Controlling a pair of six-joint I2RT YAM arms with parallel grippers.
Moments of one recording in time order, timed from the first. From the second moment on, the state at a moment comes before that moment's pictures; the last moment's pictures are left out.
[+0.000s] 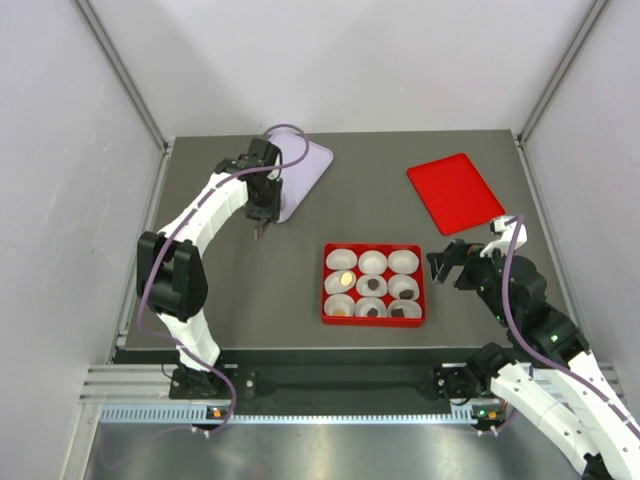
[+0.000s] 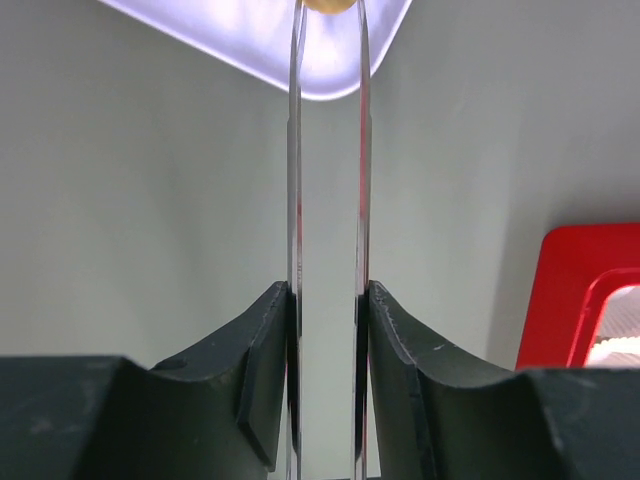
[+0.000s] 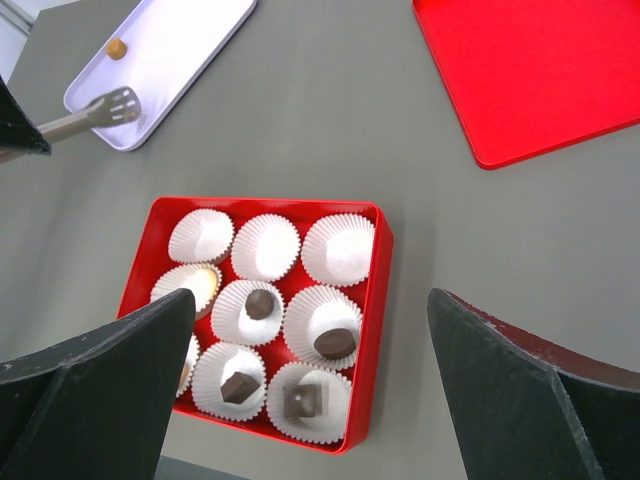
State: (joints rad) left arm -0.34 1.79 1.55 -0.90 -0.09 -0.23; right arm 0.55 0.43 0.70 -0.59 0.28 0.43
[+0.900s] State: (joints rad) left arm -0.76 1.74 1.72 -0.93 0.07 -0.26; right arm 0.55 0.43 0.71 -0.60 0.29 0.43
